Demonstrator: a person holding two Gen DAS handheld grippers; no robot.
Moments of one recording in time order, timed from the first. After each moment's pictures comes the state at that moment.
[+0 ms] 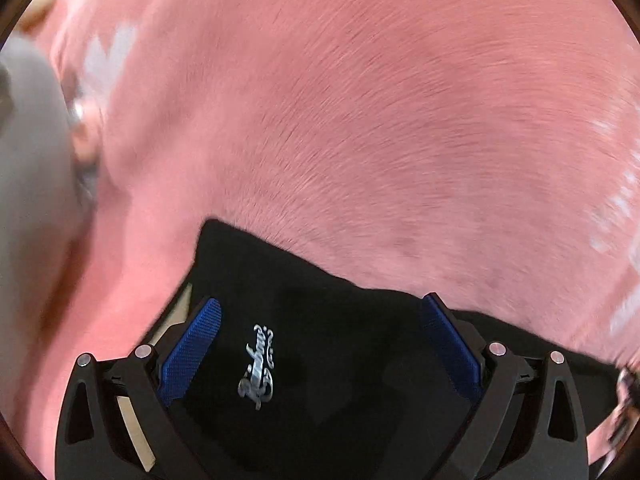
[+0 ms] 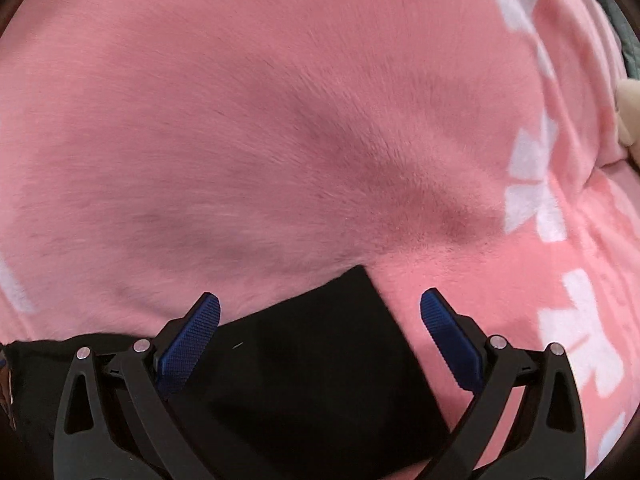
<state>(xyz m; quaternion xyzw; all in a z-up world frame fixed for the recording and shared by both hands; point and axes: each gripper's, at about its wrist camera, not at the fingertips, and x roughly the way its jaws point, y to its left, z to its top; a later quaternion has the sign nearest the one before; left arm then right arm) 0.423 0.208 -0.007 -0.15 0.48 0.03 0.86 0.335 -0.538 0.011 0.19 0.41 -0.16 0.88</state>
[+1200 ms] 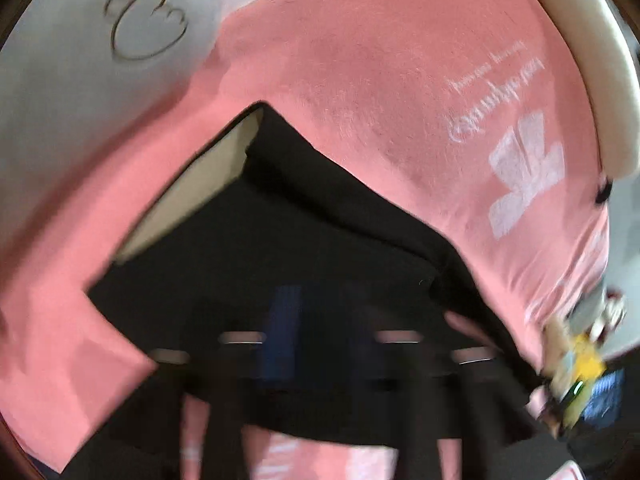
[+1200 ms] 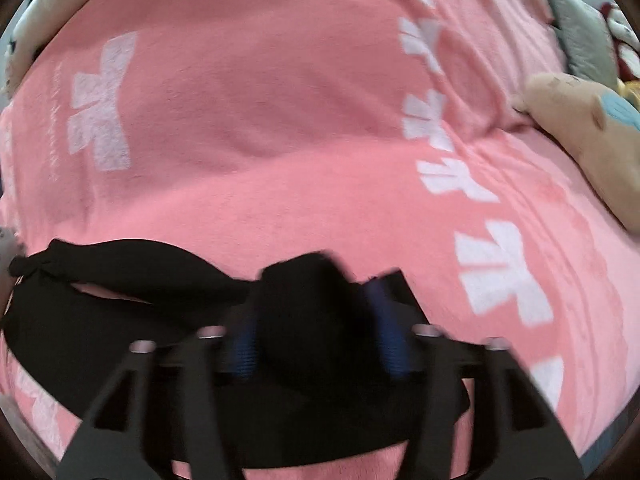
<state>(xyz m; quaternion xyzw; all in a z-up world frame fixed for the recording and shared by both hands) 0.162 0.286 0.043 -0.27 0.48 -0.08 0.83 0.059 -0.464 0.064 0.13 0.37 -0.13 0.91</state>
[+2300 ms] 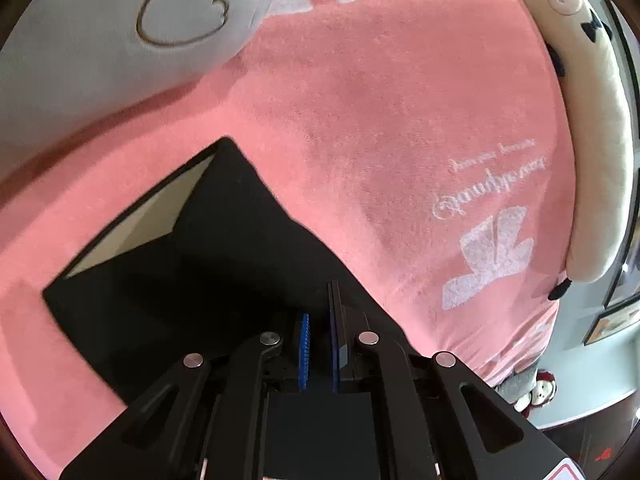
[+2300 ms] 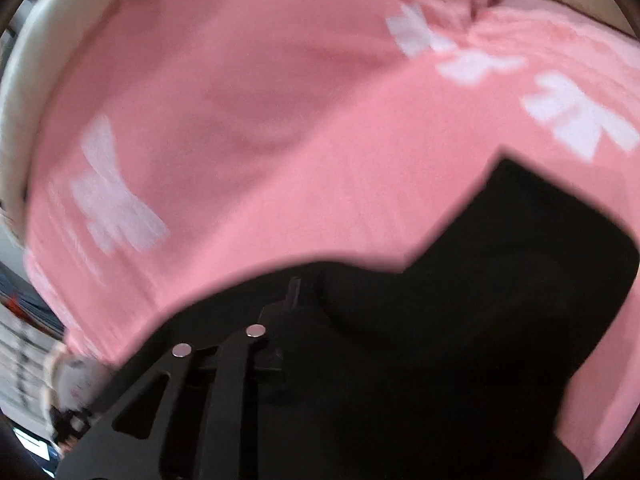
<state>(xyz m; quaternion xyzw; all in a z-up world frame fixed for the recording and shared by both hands) 0.182 0.323 0.067 -0.42 0.44 -0.10 0.79 0.076 -0.442 0.050 0.39 0.31 -0.09 0.86</state>
